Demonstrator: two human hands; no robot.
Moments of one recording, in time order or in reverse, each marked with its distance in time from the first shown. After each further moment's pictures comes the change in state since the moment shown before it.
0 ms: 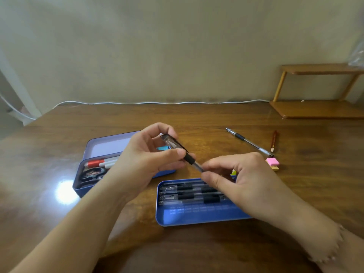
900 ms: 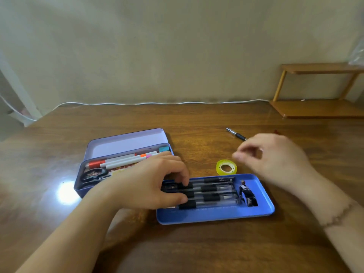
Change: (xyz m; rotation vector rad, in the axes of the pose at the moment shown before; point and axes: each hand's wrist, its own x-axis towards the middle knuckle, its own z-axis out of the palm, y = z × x) left_hand -0.003 -0.007 -0.014 1.236 -0.440 0.177; right_hand 0.015 0.051 -0.037 -0.482 0.098 0.236
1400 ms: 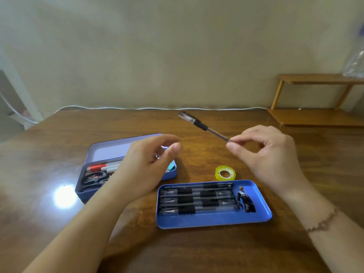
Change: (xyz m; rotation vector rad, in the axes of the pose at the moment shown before) left_hand 0.007 -0.002 0.002 -0.246 0.585 -0.245; right_hand 0.005 -0.022 -0.002 0.328 0.380 -0.098
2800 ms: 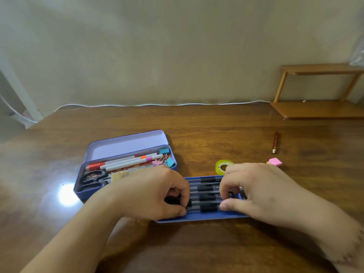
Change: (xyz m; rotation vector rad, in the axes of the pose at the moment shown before) left_hand -0.011 0.008 -0.002 0.268 -0.759 0.101; right_hand -0.029 -0.019 -0.010 -0.310 -0.812 -0.177
